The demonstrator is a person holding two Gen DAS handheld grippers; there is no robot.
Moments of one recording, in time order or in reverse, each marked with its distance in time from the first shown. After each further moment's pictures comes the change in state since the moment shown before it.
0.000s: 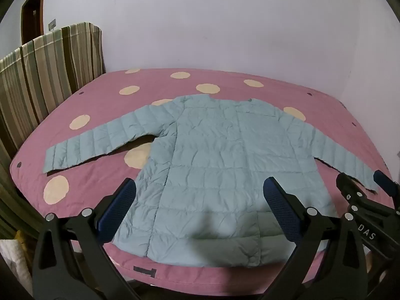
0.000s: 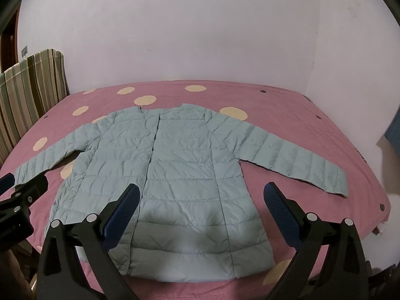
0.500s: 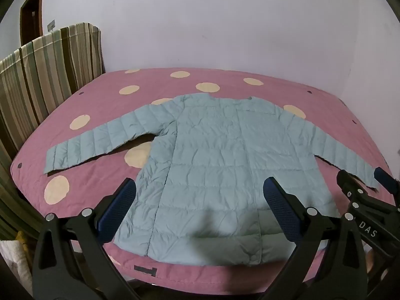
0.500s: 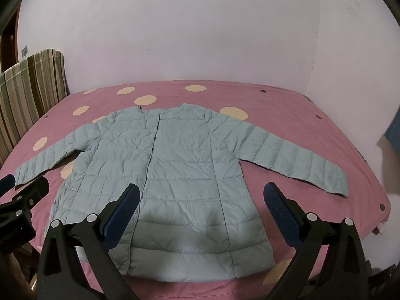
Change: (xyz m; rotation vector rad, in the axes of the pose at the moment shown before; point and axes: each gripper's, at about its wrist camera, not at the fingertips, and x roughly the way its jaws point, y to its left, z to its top) left arm 0.000 0.000 0.000 0.004 -0.001 0.002; right arm -0.002 0.000 0.002 0.003 -0.002 0.002
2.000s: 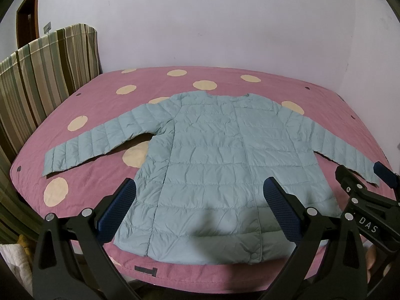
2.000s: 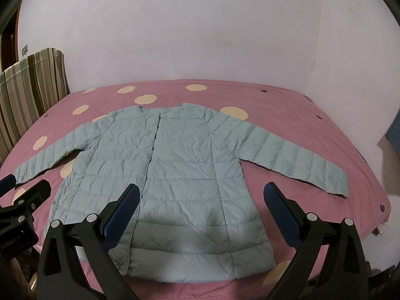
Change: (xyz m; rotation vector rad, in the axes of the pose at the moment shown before) left arm 0.006 0.000 -0.003 0.008 0.010 0.006; right arm -0.001 -0.001 0.003 -0.001 0.002 0.000
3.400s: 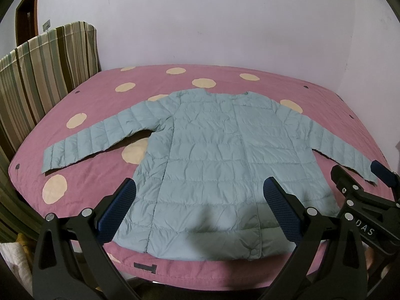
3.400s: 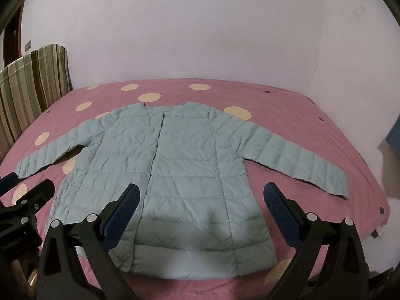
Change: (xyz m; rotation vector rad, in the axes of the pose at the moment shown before) left arm 0.000 -0.008 -0.008 -0.001 0.007 -0.004; right arm -0.005 0.000 0.001 -0.009 0.002 0.001
